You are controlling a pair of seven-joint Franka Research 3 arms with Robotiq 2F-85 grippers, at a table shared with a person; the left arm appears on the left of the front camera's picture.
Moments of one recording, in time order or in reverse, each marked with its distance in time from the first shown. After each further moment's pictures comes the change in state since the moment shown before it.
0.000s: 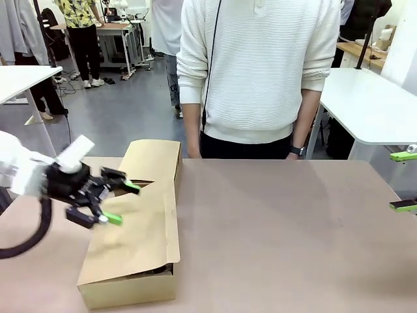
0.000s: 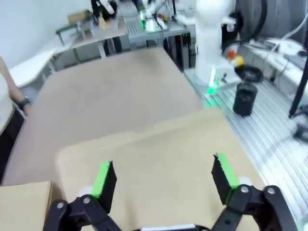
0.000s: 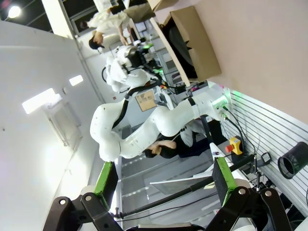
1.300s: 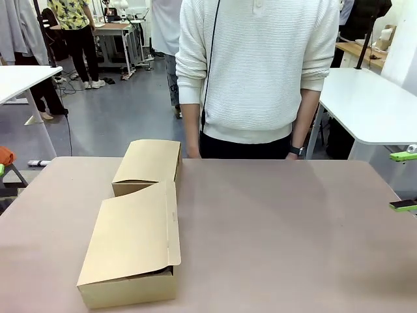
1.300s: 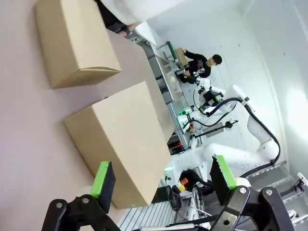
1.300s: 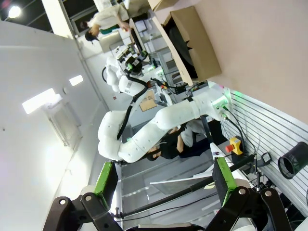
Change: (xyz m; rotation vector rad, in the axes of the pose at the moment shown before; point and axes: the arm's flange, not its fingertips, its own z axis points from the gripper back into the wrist) left arm -0.025 -0.101 0.217 0.383 -0.349 1.291; right arm 0.000 0.000 0.000 0.002 -0.001 0.000
